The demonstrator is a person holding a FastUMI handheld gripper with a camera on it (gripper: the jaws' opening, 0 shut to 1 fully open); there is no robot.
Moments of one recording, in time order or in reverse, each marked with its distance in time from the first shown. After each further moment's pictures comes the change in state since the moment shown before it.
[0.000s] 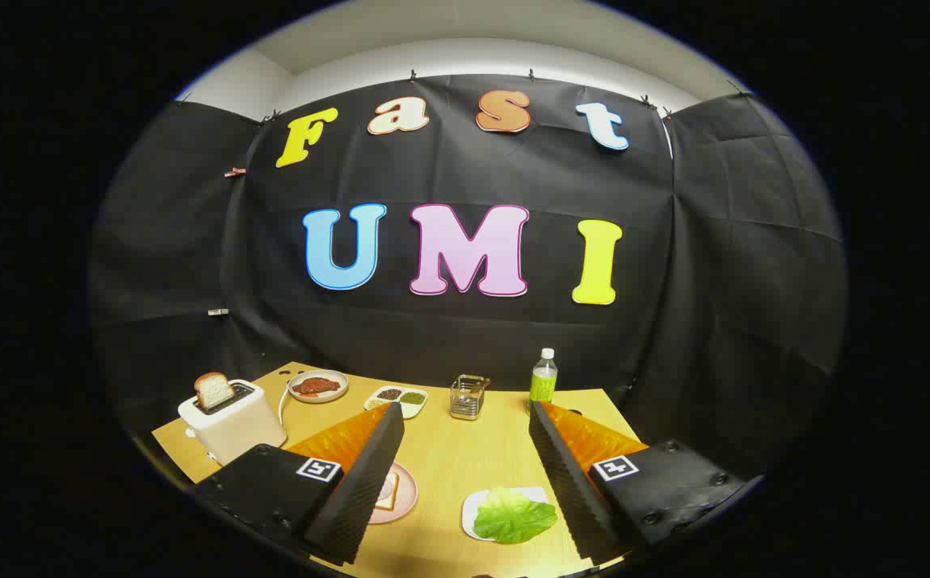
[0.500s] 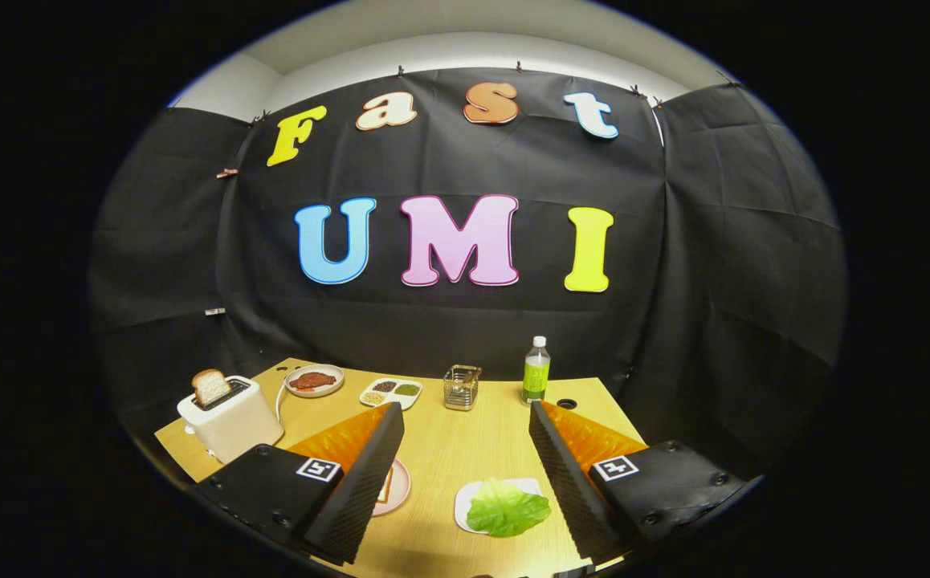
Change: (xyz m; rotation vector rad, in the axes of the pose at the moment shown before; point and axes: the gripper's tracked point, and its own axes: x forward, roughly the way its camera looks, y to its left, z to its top) arm -0.004 -0.020 -0.013 0.029 0.034 -0.010
